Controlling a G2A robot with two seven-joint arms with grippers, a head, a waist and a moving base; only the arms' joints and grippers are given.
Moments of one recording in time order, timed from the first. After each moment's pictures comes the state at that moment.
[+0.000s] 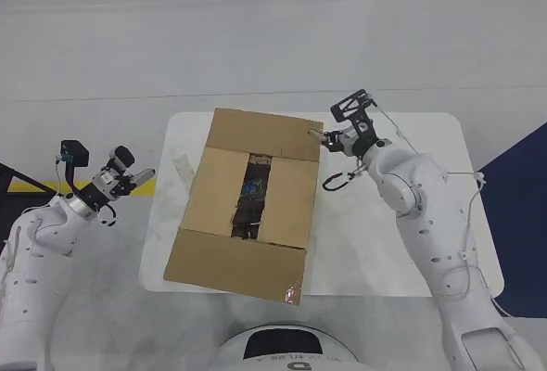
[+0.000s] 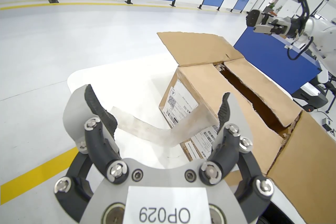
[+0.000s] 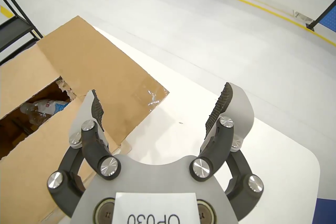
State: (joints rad) left arm 1.32 -0.98 -1.61 -1.15 0.77 -1.01 -0.08; right arm -1.15 -1.24 1.27 -1.64 -1.16 -0.29 0.50
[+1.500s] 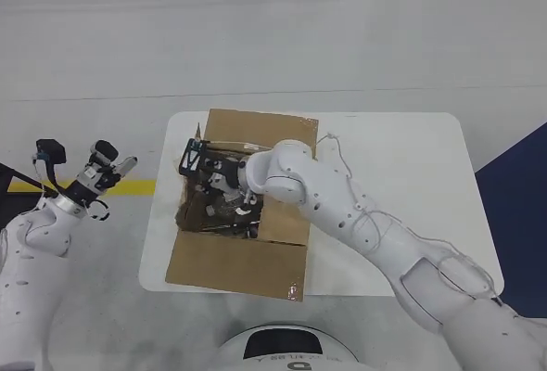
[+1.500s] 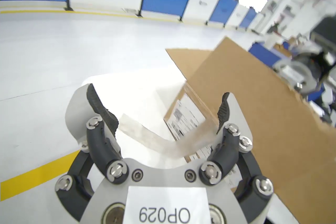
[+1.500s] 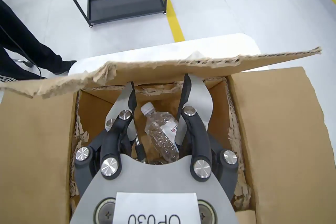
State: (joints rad) left arm 1.32 -0.98 -1.68 -1.10 0.62 -0.95 -0.04; right arm -0.65 -1.52 0.53 -1.18 -0.92 -0.48 0.58
